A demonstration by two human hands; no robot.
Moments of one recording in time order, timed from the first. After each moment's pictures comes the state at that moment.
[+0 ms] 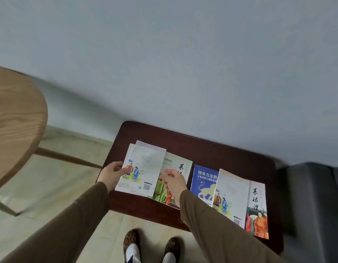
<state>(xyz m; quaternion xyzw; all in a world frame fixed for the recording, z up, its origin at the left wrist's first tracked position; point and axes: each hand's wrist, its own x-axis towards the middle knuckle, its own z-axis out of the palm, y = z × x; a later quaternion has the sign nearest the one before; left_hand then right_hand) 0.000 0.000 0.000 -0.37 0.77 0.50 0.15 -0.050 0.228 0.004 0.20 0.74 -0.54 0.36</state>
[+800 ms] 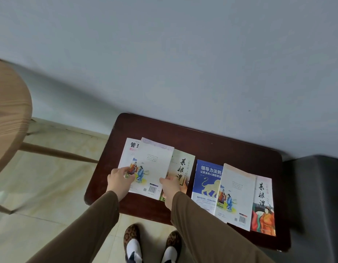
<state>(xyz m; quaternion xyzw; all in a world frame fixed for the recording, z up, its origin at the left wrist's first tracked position) 0.006 0.031 -0.056 -0.36 0.82 0.39 0.20 -0.038 0.202 -0.053 0.38 0.67 -0.55 0.33</state>
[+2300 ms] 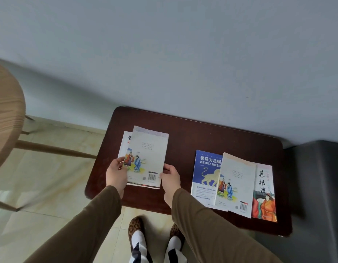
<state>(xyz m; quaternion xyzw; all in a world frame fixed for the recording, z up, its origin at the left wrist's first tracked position) 0.007 0.044 -0.051 -0.48 0.64 0.60 0.05 -0.025 0.213 -0.024 0.35 0.64 -0.60 0.33</state>
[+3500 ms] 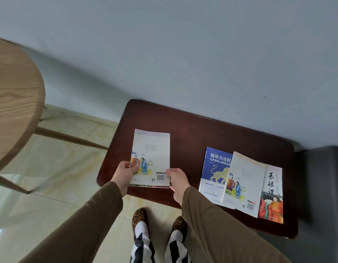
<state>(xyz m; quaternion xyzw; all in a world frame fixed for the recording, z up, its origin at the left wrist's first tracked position) 0.034 0.026 -0.044 -0.50 0.51 0.68 0.17 -0.011 0.207 -0.025 0.36 0.62 -0.57 0.40</state>
